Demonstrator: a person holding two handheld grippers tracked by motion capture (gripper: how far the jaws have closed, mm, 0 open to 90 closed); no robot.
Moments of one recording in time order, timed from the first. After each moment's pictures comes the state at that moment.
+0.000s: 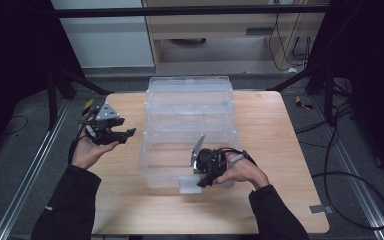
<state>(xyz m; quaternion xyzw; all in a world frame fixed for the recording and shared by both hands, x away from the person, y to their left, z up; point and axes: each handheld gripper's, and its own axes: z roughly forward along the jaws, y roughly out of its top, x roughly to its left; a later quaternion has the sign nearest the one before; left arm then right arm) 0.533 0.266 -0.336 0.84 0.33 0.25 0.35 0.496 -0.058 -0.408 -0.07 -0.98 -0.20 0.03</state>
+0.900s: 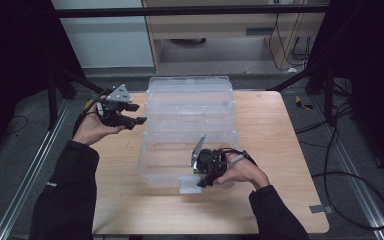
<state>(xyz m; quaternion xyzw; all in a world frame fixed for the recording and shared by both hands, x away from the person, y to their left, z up) 0.568 0.236 -0.294 0.90 0.20 0.22 0.34 0.495 -0.059 -0.408 -0.07 -0.98 -0.20 0.03</state>
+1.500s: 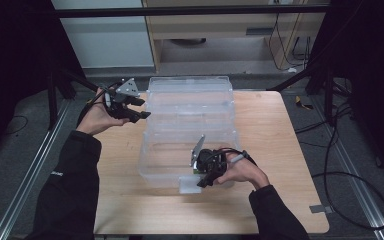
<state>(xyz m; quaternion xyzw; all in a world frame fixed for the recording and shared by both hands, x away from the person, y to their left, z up) 0.591 0.222 -0.281 0.91 0.13 0.25 0.29 0.495 -0.059 -0.408 -0.07 -0.98 -0.20 0.03</state>
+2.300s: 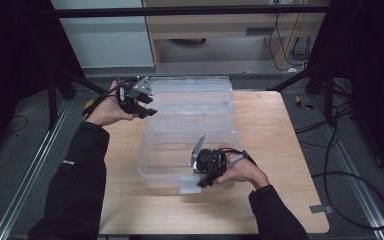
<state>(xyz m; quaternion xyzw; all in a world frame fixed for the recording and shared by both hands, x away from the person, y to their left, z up) 0.624 0.196 -0.281 0.93 0.04 0.28 0.22 0.496 -0.058 -0.408 -0.07 -0.98 -0.20 0.03</state>
